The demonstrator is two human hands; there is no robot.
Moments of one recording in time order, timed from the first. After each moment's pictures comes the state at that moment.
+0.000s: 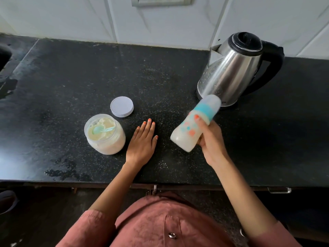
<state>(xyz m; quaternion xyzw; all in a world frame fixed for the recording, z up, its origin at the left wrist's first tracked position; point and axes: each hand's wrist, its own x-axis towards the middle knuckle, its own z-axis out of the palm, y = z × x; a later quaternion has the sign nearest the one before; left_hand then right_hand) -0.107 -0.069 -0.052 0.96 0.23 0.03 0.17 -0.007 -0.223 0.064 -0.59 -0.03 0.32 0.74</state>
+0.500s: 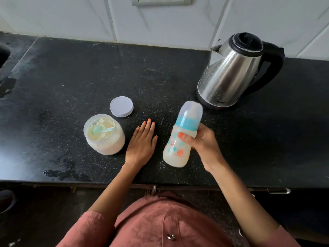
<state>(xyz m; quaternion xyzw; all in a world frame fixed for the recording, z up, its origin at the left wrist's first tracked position) -0.106 -0.068 -0.053 0.95 0.24 0.01 0.18 -0.019 -0.224 0.059 -0.64 -0.15 0.34 0.67</state>
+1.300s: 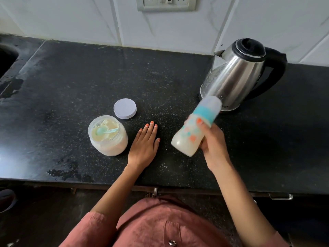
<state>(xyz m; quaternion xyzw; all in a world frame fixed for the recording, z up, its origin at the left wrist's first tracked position) -0.107 -0.068 -0.053 0.96 0.23 0.02 0.17 -0.014 -0.221 0.067 -0.58 -0.04 0.32 0.75</state>
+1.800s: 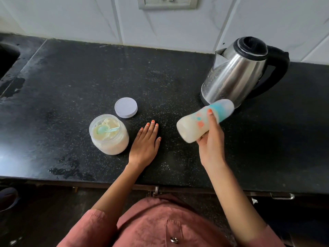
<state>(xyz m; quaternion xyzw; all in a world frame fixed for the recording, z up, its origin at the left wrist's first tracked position) -0.108 -0.069 -0.055 0.96 0.23 0.02 0.17 -0.017 -0.209 0.067 -0.50 0.08 0.28 0.82</state>
